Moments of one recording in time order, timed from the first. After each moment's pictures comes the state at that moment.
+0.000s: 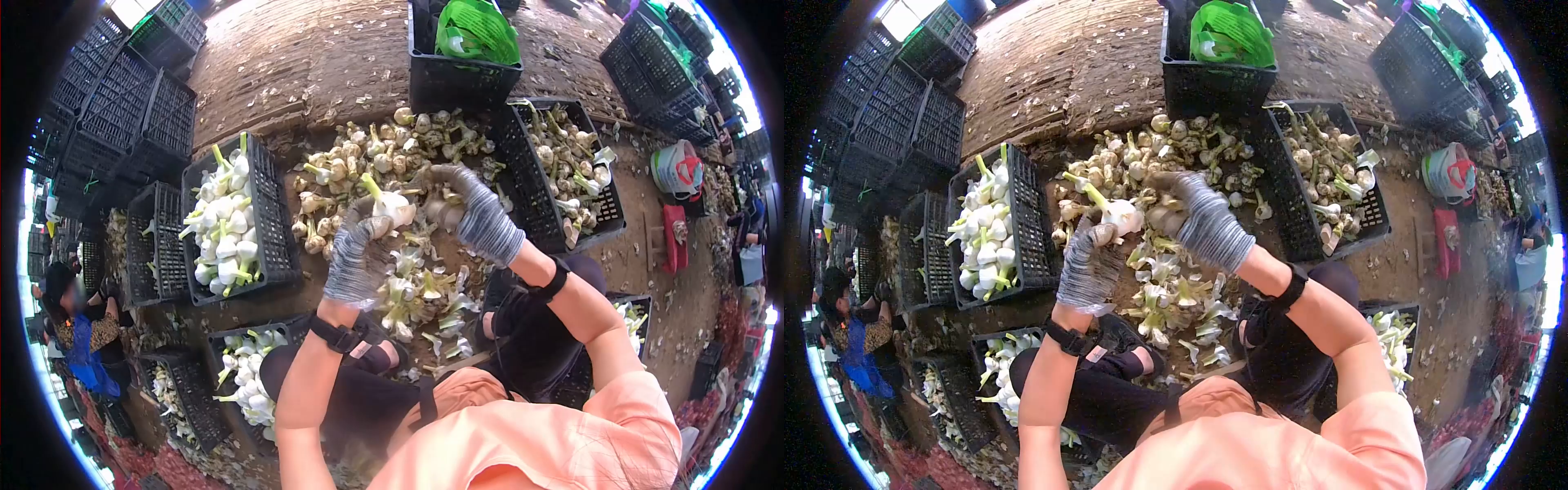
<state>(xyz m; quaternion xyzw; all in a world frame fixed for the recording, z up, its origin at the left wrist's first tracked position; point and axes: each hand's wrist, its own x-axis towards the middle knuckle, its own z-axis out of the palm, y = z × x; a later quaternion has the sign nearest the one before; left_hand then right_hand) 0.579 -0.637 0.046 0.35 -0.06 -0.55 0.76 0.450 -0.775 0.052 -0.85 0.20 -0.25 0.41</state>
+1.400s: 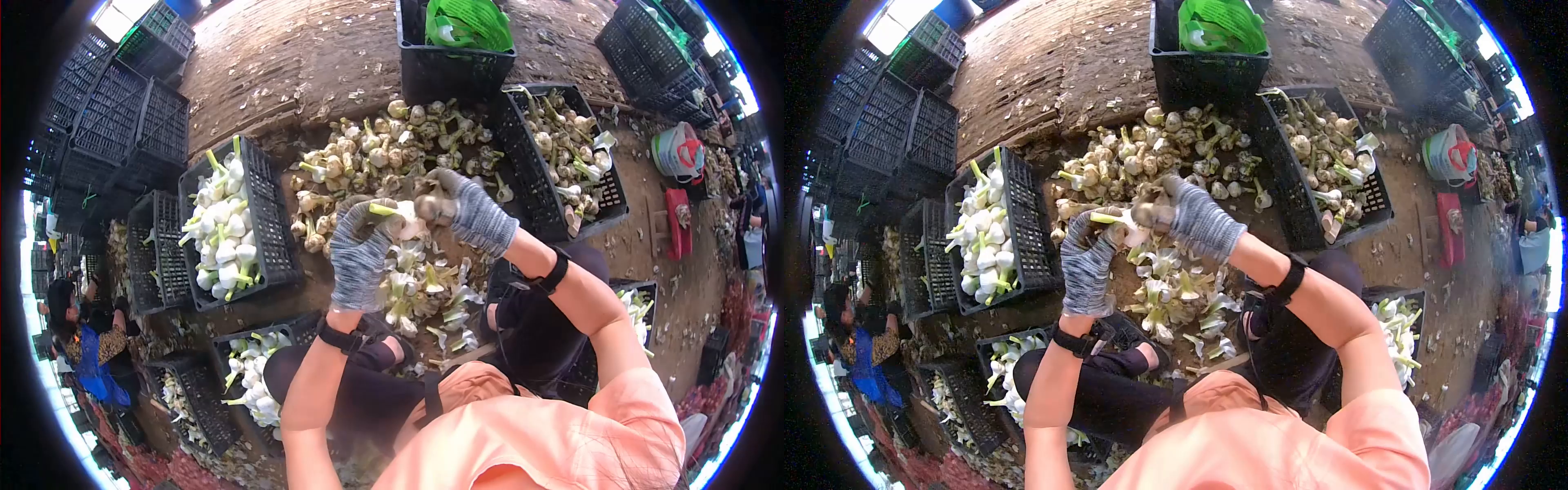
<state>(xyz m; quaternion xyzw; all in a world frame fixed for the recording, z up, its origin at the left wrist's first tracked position) 0.568 -0.639 0.040 0.57 -0.26 -0.36 0.69 0.455 -0.776 0.063 -0.56 0.32 -0.12 0.75</state>
